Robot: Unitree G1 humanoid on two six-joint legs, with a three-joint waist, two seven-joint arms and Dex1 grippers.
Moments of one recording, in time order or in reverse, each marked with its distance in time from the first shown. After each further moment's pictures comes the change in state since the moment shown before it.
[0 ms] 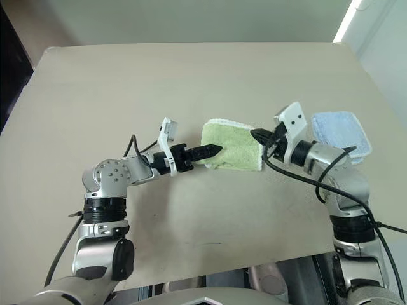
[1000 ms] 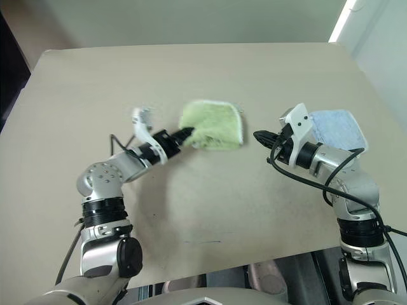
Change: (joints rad) left arm -0.023 -0.057 0.303 0.001 -0.009 -0.244 0.292; right arm 0.010 -0.029 -0.026 -0.025 0.047 0.005 -0.005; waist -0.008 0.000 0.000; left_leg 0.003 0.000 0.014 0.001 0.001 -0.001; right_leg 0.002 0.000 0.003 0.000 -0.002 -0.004
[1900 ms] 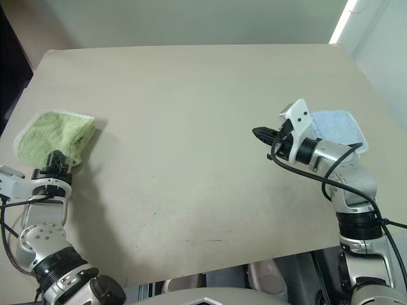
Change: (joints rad) left arm 0.356 0.046 0.368 -0.131 -0.085 -0.422 0.274; right arm -0.047 0.000 0.028 0.079 -0.007 -0.048 0.046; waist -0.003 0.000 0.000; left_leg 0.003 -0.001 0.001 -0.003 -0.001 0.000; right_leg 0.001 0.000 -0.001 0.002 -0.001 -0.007
